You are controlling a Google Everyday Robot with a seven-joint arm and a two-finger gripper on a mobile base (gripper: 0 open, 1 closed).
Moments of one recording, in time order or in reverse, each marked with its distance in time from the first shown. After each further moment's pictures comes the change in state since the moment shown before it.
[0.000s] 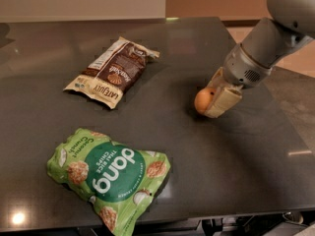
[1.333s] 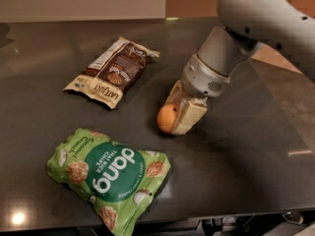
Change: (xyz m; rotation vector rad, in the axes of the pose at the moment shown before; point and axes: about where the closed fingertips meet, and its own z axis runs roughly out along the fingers) arm -0.078 0.060 0.044 -0.193 -0.052 -0.269
